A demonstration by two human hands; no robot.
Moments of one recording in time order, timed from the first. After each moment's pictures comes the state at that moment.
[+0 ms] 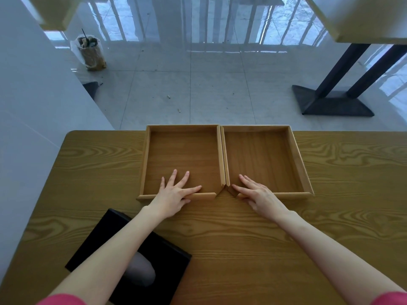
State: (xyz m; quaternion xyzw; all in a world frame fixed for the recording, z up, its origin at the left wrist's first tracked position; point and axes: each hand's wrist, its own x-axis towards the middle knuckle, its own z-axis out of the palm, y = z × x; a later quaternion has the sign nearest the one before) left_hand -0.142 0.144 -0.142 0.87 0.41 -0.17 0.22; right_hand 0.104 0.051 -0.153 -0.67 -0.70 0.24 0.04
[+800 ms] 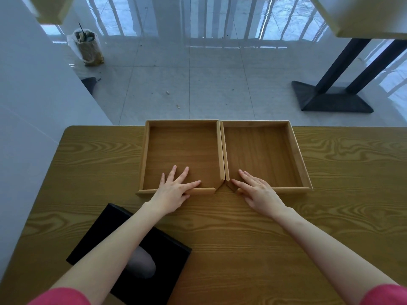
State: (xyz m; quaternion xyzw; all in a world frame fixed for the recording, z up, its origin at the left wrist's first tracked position) left_hand -0.142 0.141 -0.139 0.87 0.41 -0.18 0.21; right_hand 0.095 0.046 -0.146 -0.69 -0.70 0.21 0.00
